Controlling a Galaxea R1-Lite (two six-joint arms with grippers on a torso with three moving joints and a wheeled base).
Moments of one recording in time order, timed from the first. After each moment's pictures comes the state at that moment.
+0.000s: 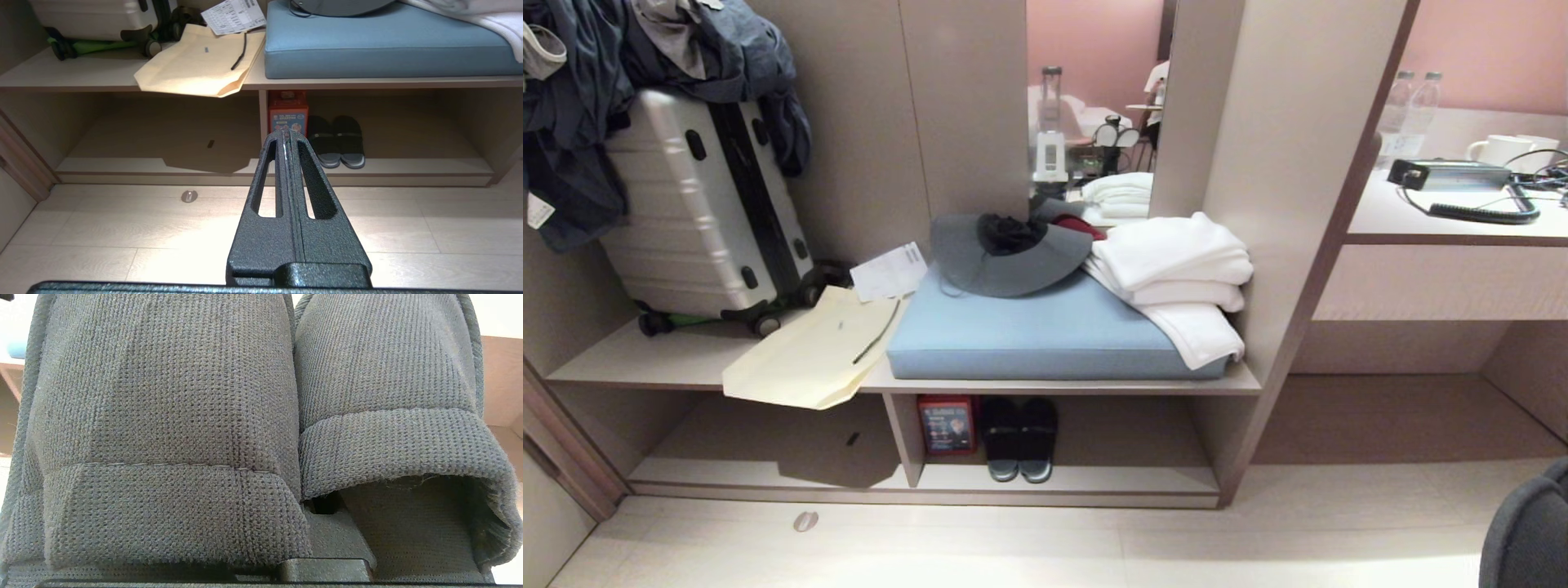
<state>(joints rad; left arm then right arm) 0.00 0.00 0.00 0.00 0.00 0.00 0.01 0.00 0.00 0.00 -0.01 -0.04</state>
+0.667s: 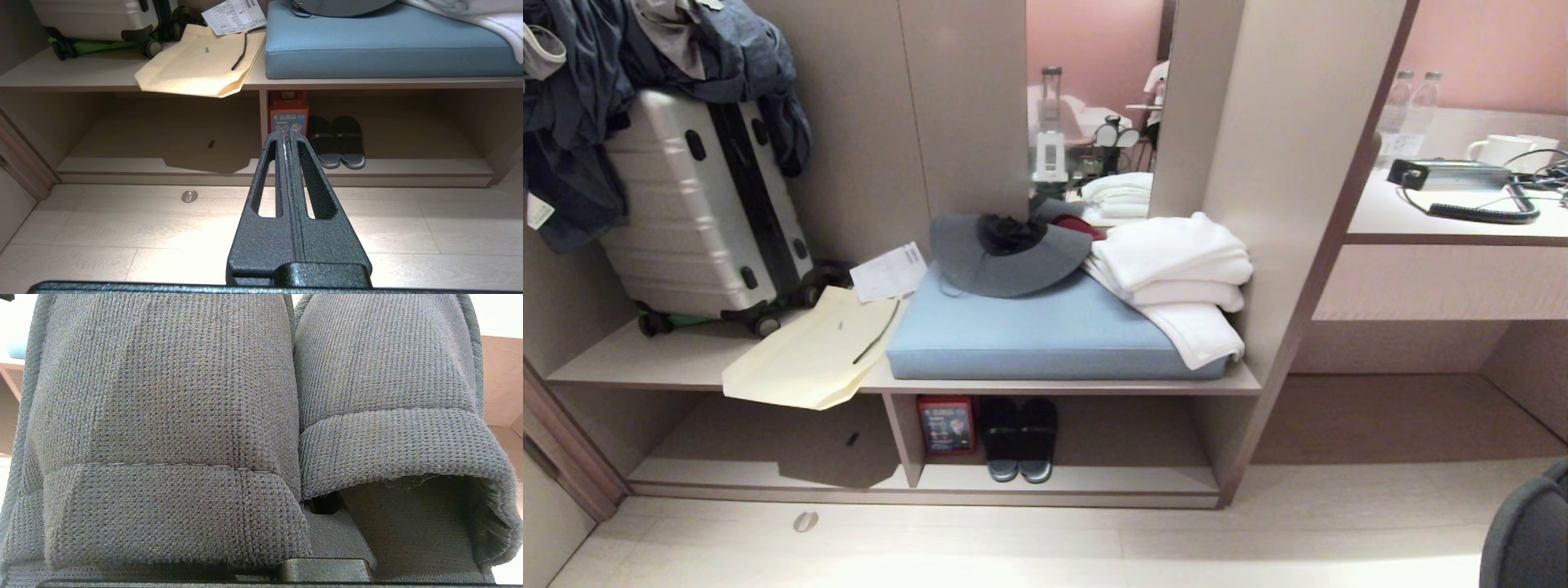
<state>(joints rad) 0.00 0.00 0.00 0.00 0.00 0.00 0.01 0.00 0.00 0.00 -0.01 -0.04</state>
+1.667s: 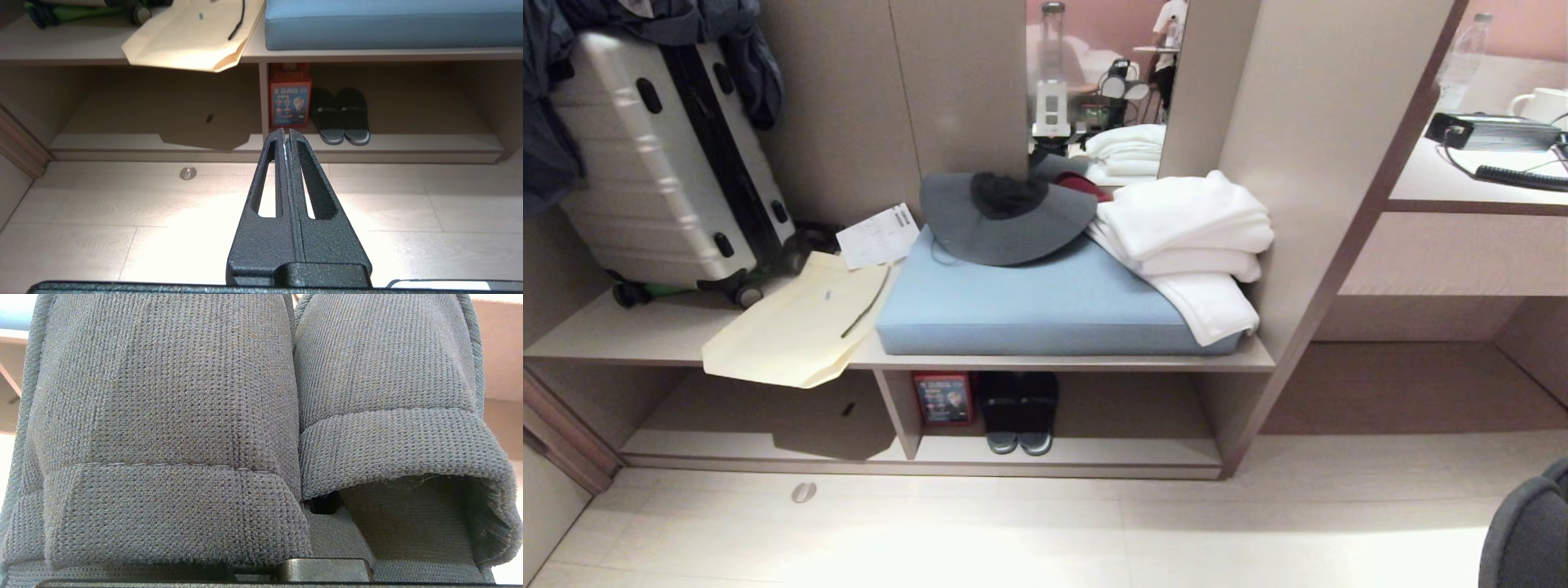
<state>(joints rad) 0.00 0.00 0.00 0.00 0.00 0.00 0.01 0.00 0.00 0.00 -0.01 -0.04</state>
